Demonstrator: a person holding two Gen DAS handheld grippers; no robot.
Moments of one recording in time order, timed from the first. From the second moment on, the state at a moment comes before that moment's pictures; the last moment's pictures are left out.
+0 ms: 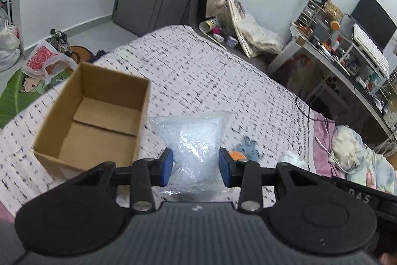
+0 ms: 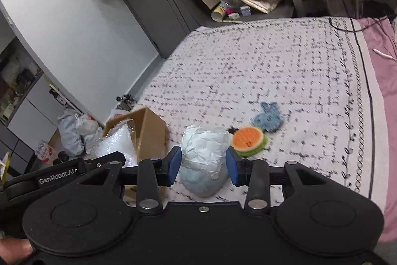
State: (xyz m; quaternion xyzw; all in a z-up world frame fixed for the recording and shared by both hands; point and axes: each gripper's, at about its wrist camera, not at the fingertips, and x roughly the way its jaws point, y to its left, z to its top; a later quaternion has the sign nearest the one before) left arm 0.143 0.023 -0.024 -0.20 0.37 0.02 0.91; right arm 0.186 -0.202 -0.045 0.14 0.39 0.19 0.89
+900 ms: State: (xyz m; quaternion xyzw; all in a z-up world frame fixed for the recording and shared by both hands) left arm 0.207 0.100 -0.023 -0.20 0.36 0.06 0.91; right arm 0.213 -0.131 -0.038 0.13 0.36 0.19 0.90
